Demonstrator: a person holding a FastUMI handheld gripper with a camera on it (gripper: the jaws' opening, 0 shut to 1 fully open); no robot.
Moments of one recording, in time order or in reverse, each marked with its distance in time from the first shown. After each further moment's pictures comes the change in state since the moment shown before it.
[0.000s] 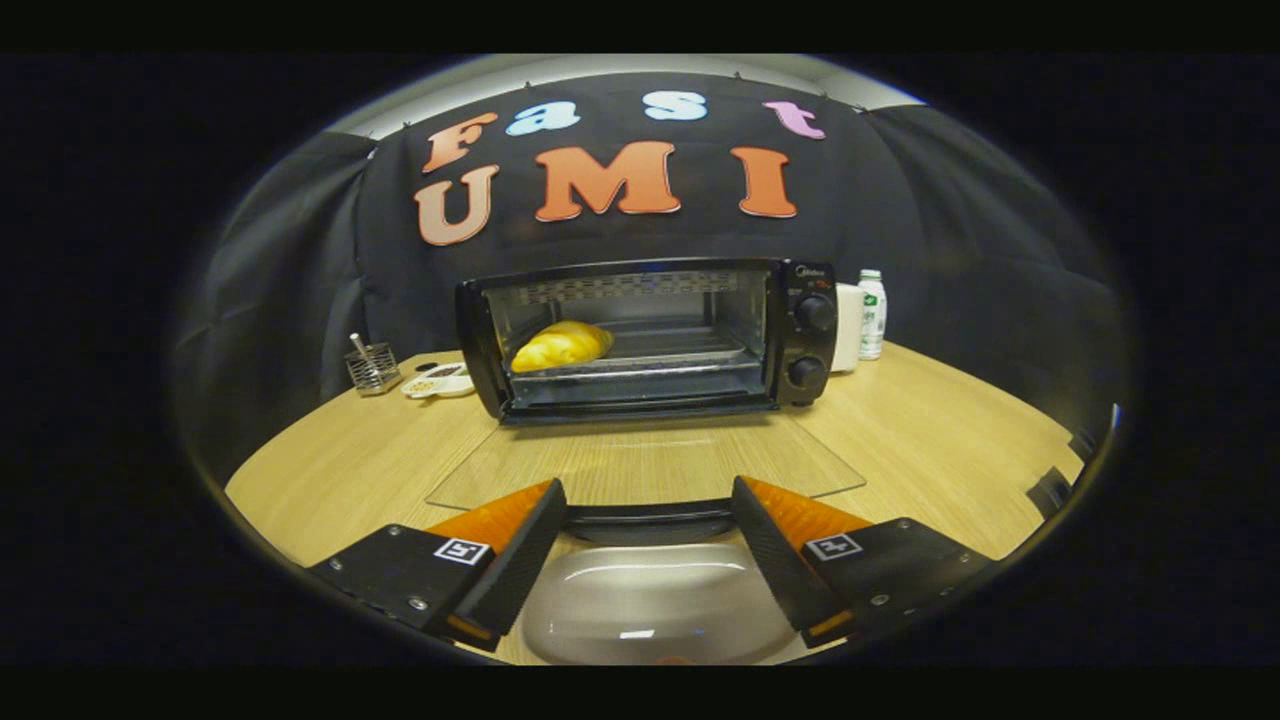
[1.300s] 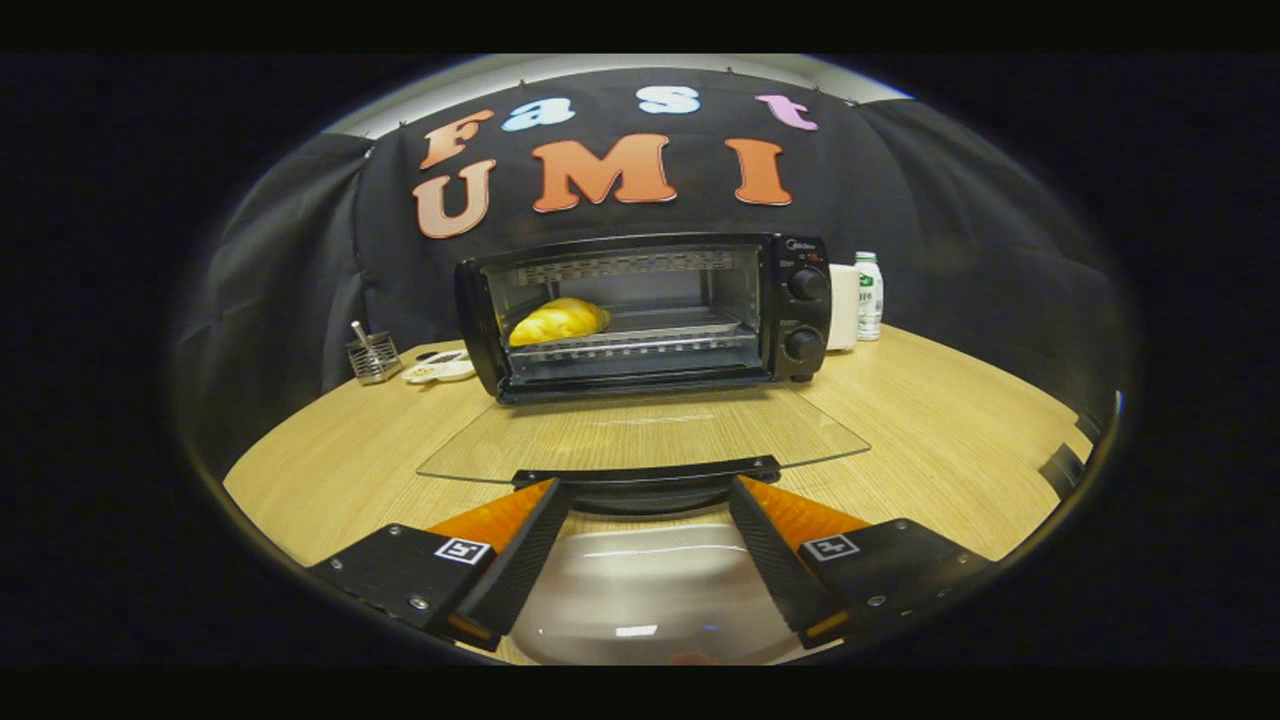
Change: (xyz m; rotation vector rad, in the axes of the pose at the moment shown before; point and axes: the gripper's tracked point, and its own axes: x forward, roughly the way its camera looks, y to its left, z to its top) arm 0.000 -0.013 -0.020 0.009 0.023 -0.023
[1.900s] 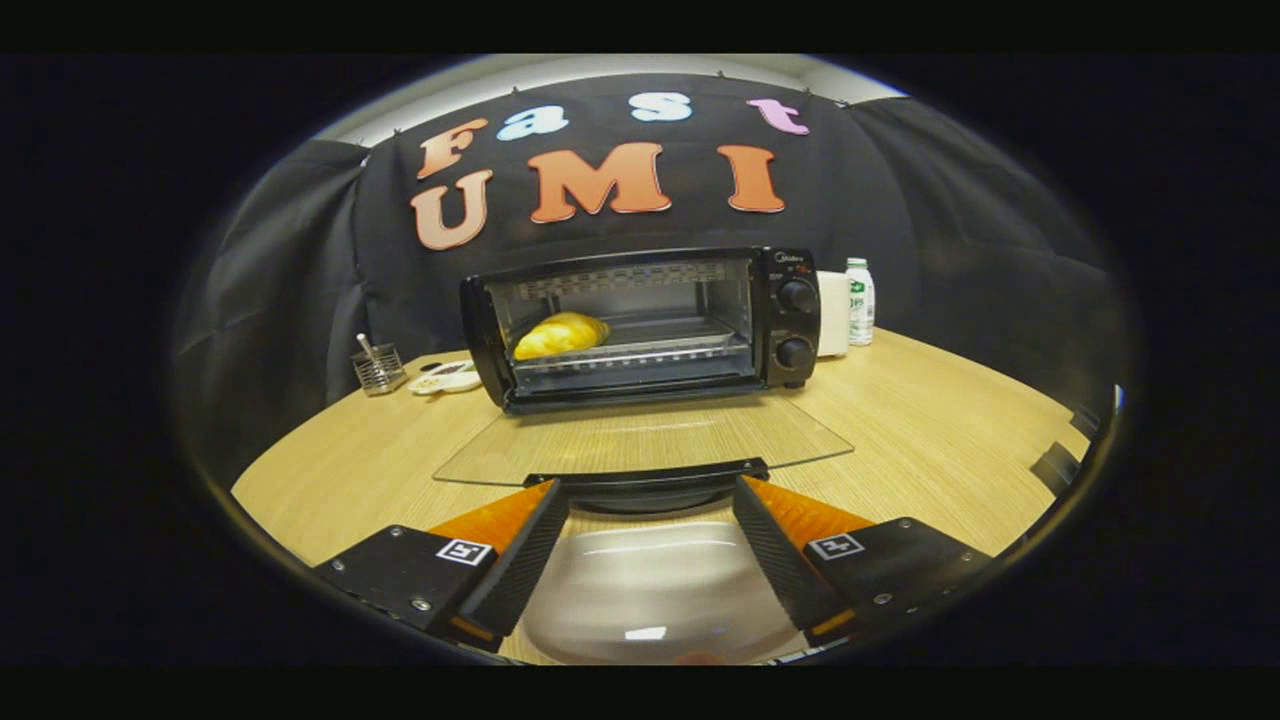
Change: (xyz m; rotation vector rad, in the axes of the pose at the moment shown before) arm -0.010 0.000 0.002 0.004 -0.016 -0.002
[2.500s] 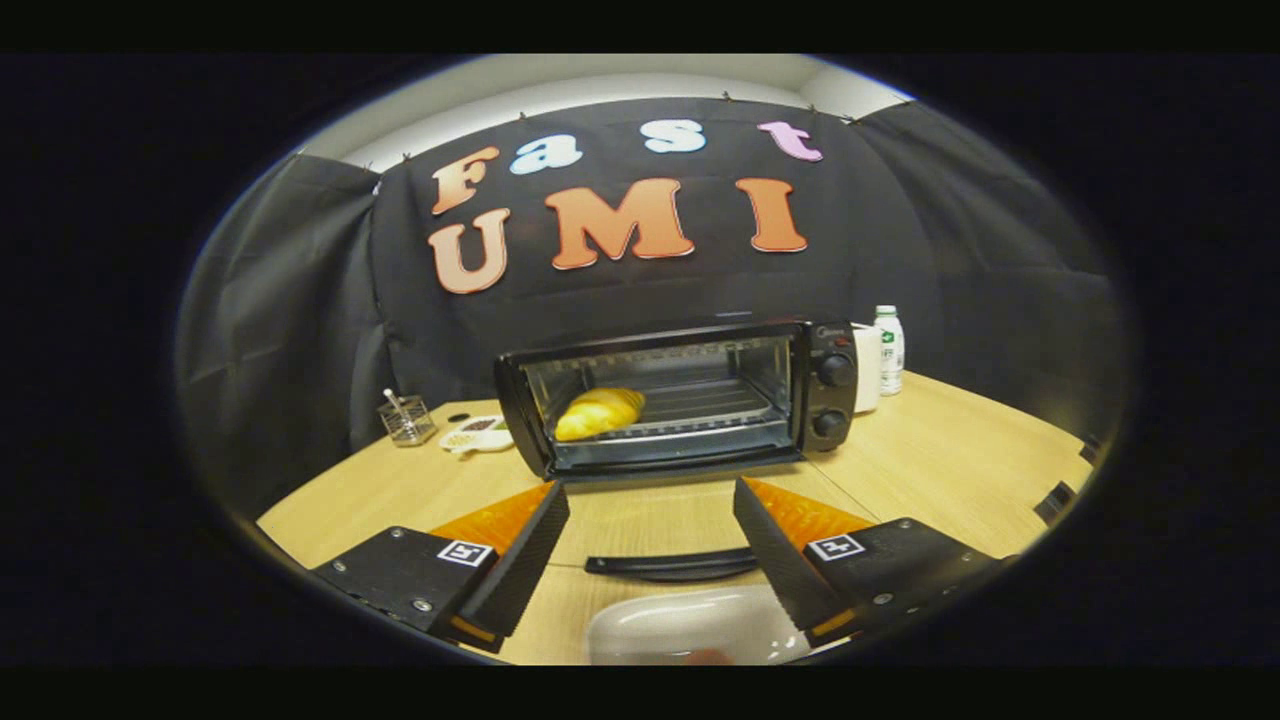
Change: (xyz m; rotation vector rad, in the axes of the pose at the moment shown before) arm -0.009 0.016 0.066 0.020 -0.123 0.053
